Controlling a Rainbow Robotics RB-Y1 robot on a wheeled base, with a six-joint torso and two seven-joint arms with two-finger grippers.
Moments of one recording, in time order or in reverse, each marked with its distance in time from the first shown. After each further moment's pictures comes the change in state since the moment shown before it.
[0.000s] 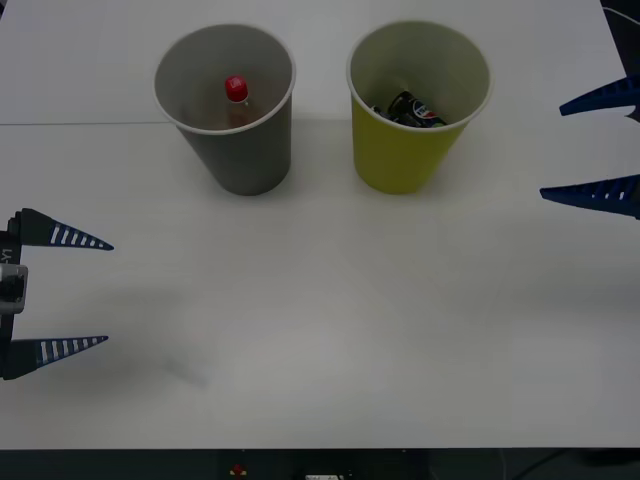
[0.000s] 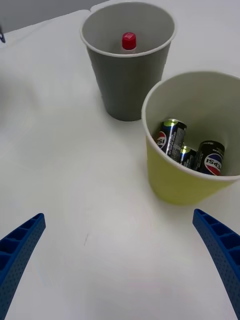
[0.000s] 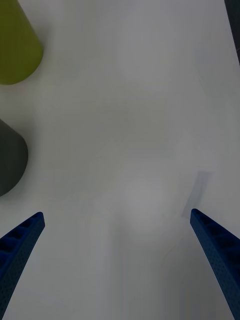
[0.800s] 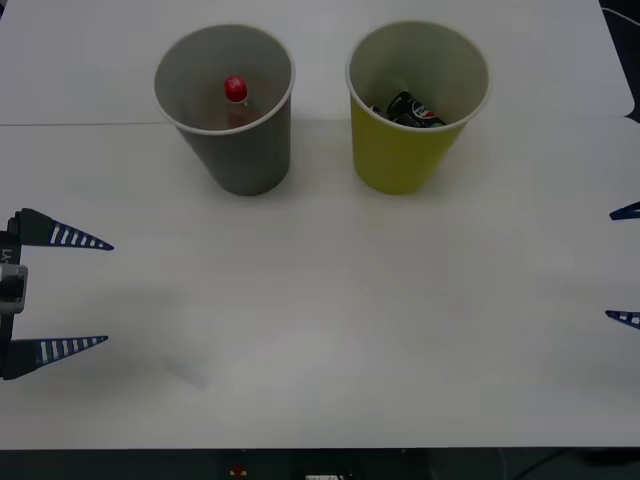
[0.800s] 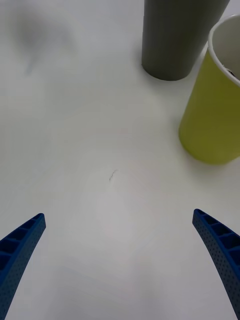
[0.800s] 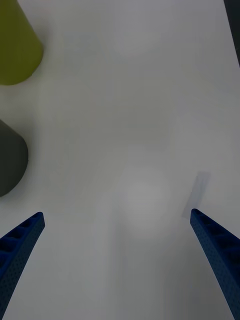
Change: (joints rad) right arm 0.471 0.026 -0.196 -0.001 -0.130 0.001 0.530; left arm 0.000 0.000 0.000 0.000 0.000 0.000 0.000
